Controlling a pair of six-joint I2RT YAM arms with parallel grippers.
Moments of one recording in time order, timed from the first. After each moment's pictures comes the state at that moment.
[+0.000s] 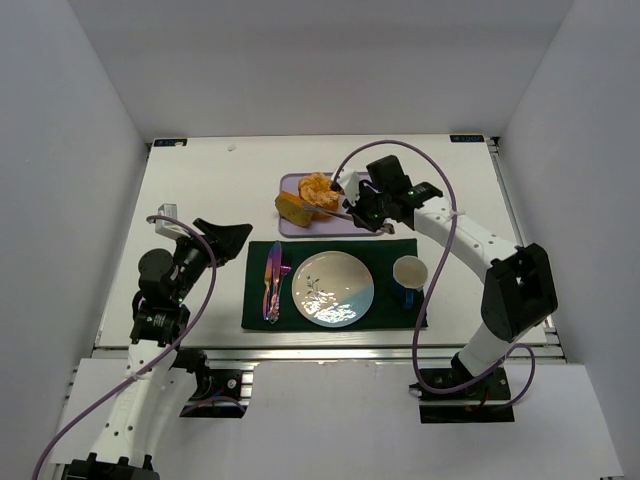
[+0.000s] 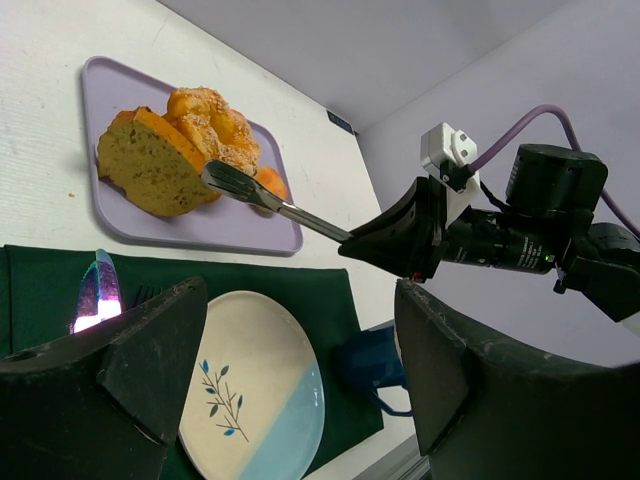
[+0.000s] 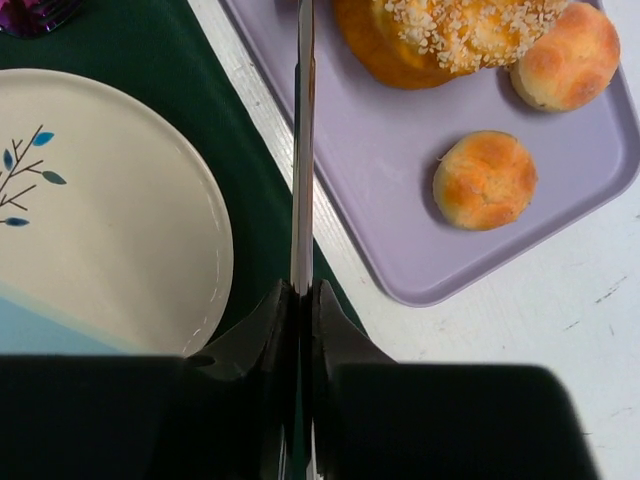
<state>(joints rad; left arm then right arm) -0.11 0.55 0.49 0.05 0.33 -0.84 0.57 1.65 1.34 -0.55 -0.25 -0.52</state>
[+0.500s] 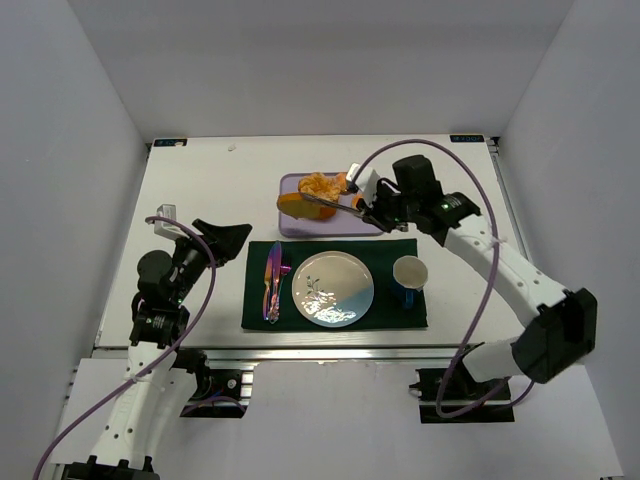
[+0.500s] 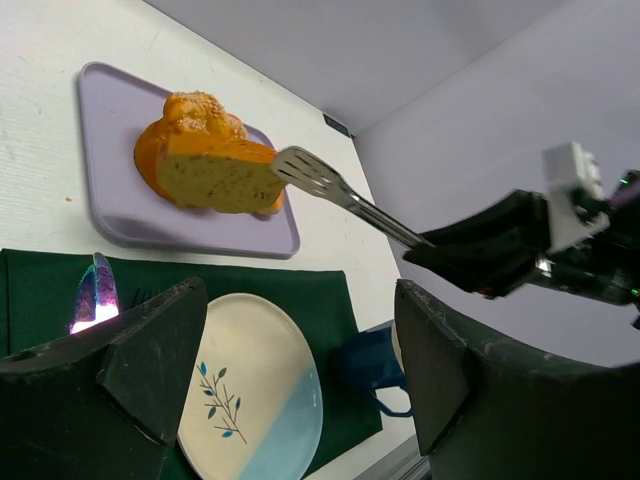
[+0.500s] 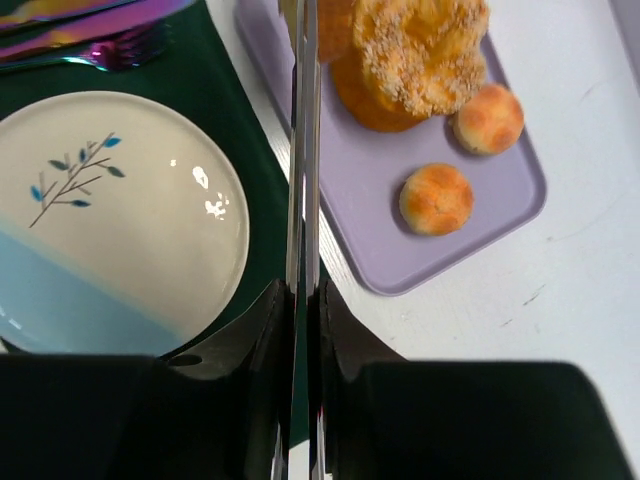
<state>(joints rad) -0.11 0.54 0.49 0.05 0.33 -0.84 0.57 1.42 1.28 -0.55 -0.30 -0.56</state>
